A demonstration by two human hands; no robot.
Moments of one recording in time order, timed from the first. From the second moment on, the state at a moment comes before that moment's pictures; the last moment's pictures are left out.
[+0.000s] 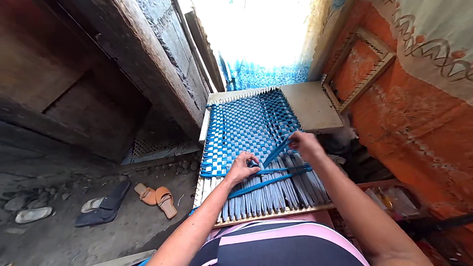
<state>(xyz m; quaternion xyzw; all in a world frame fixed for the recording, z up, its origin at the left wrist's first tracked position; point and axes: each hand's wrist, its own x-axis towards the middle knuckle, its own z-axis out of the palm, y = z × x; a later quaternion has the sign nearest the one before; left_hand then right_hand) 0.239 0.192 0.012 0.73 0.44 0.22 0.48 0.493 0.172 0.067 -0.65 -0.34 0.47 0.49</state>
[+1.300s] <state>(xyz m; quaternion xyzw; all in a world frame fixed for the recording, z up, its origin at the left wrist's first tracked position) 0.222 0.208 -0.005 0.74 0.35 0.15 0.56 0.589 0.169 0.069 -0.39 -0.72 0.55 0.15</state>
